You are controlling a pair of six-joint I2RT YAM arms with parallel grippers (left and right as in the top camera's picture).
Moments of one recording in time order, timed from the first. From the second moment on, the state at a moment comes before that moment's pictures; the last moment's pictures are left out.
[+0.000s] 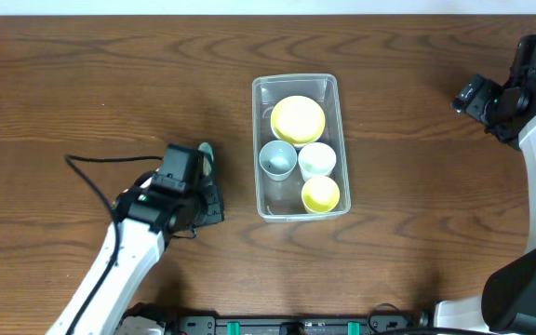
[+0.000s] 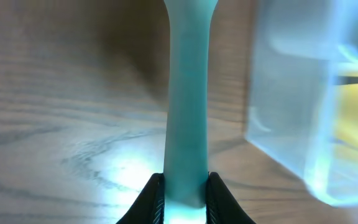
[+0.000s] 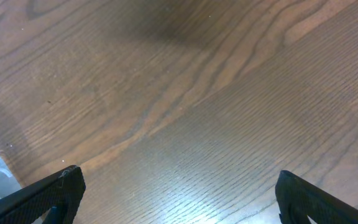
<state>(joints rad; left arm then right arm) -0.31 1.17 0.80 -0.83 0.17 -0.45 -0.23 1.63 1.48 -0.93 0.07 0.41</state>
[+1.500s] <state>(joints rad) -0.62 1.33 0.80 -0.43 0.22 -0.41 -0.23 1.63 1.48 -0.93 0.07 0.41</state>
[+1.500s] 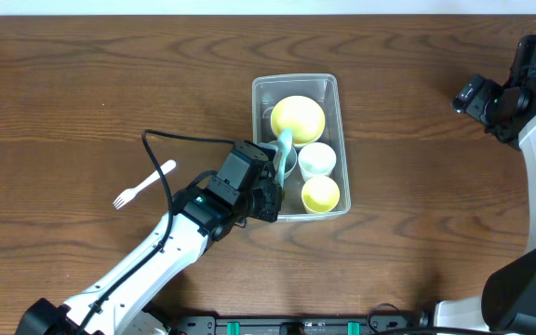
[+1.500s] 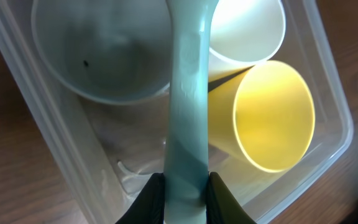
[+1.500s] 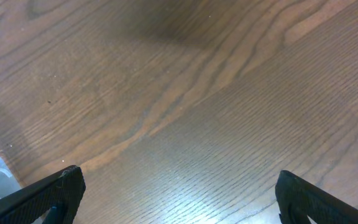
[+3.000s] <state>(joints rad) -0.67 1.33 0.80 -0.42 0.14 -0.28 -0.23 1.63 1.48 -0.93 0.07 0.41</state>
